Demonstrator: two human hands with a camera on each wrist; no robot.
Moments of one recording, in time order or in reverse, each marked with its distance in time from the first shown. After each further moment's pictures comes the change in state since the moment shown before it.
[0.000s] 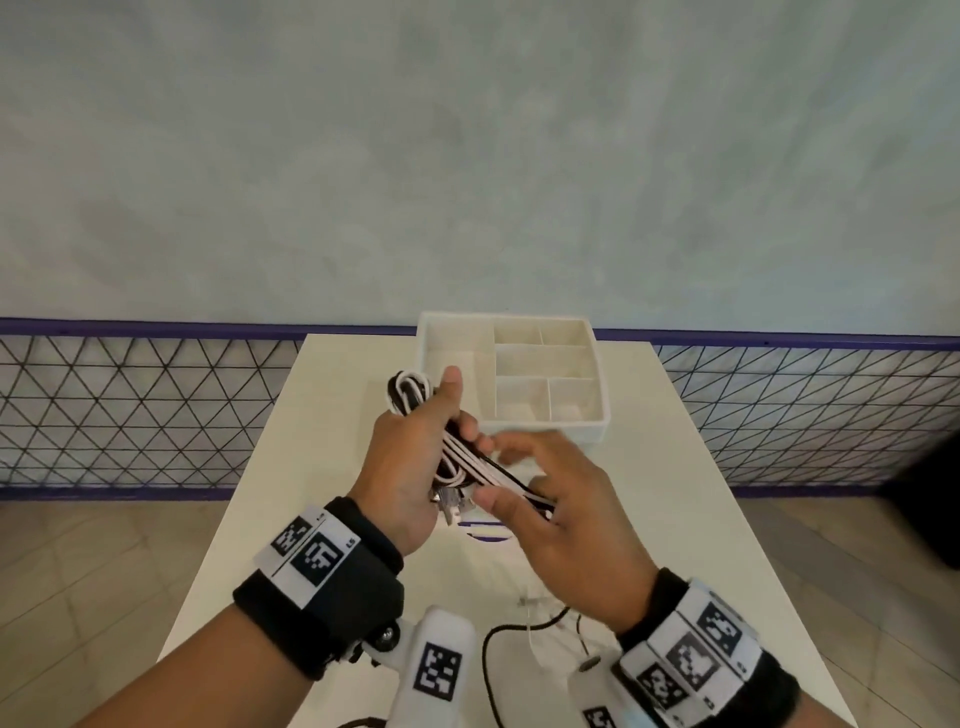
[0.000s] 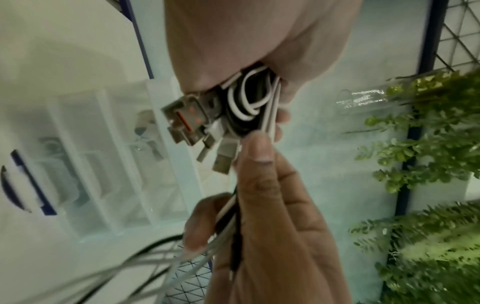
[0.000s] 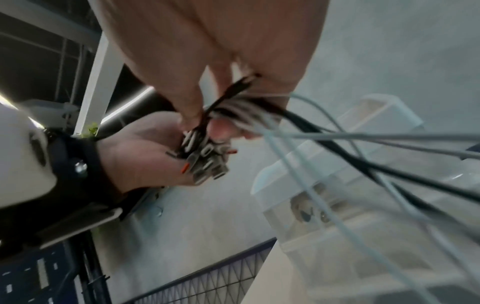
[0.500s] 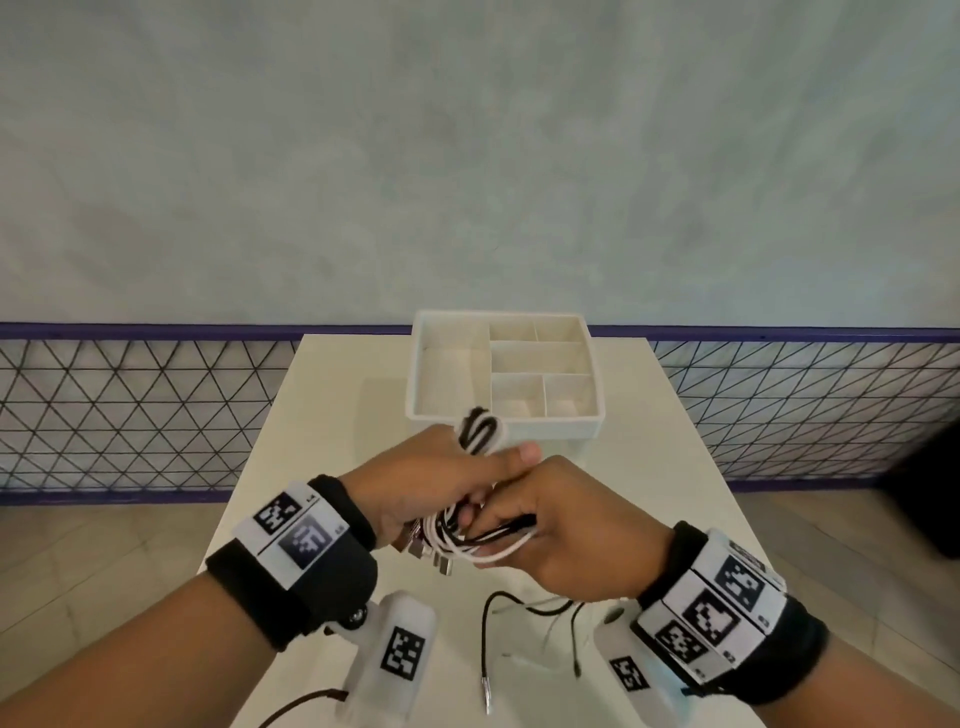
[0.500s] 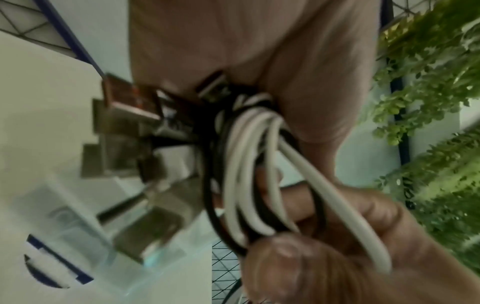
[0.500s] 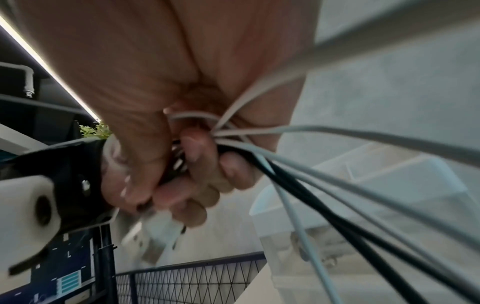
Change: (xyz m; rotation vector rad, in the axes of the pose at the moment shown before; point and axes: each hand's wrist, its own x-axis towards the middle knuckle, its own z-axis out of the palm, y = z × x) left_hand -0.004 0.007 -0.008 0.931 -0.353 -0.110; right_hand 0.011 -0.007 -0.021 -0.070 -0.523 -0.098
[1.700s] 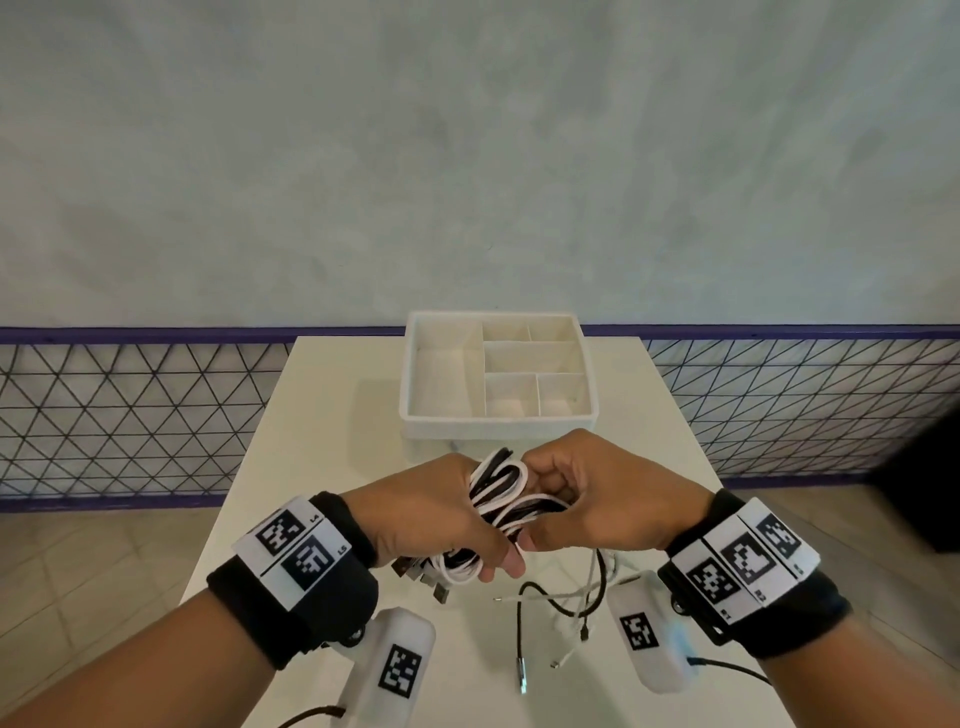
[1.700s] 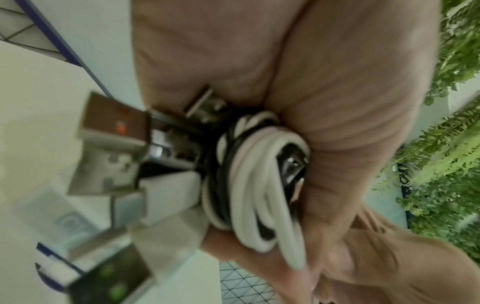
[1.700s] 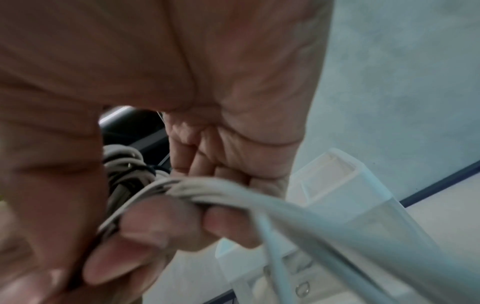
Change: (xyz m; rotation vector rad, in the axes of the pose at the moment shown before) left_hand 0.001 -0.011 0.008 0.144 -0.258 0.122; right_hand -0.005 0.015 -0.034 0.215 -0.078 0.274
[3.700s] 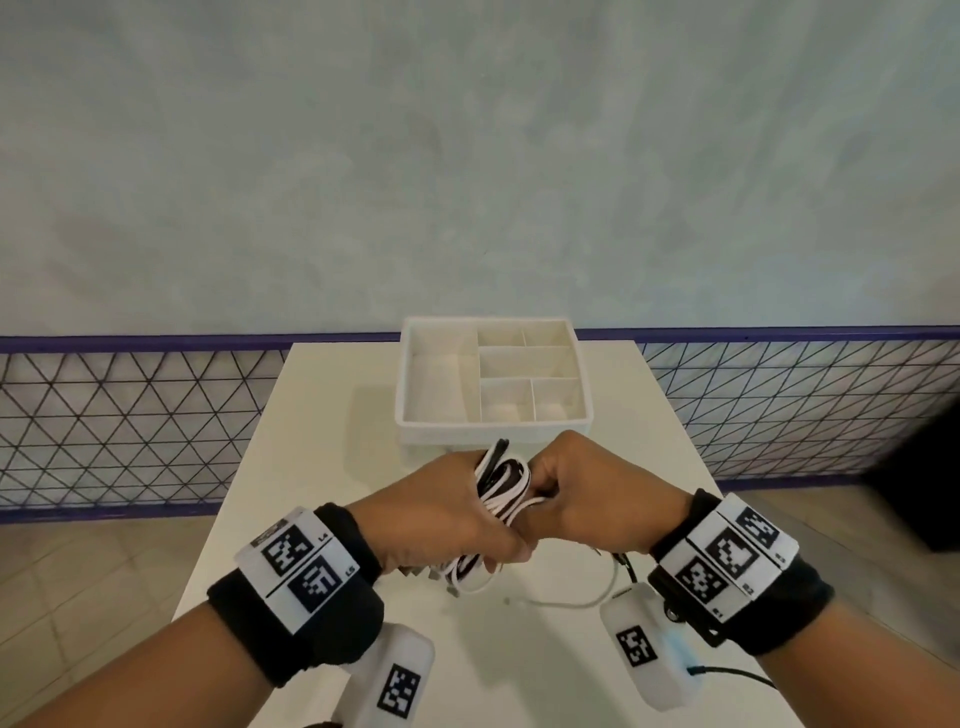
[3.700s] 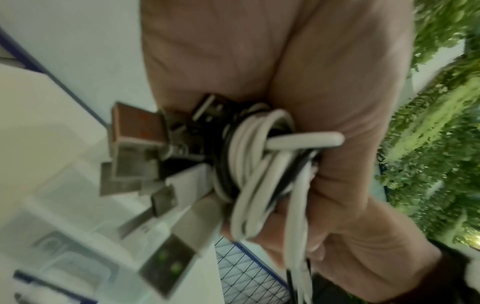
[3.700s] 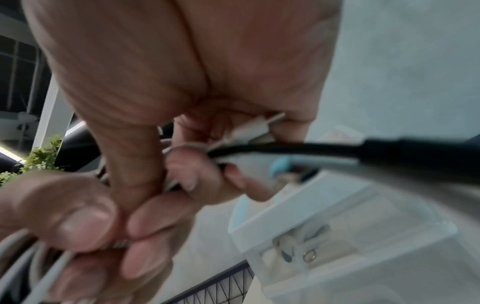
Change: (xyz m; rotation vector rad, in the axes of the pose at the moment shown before) left_hand -0.003 0.014 0.008 0.033 0.092 0.125; right_hand 0.002 -0.012 0.004 -0.157 0.065 0.019
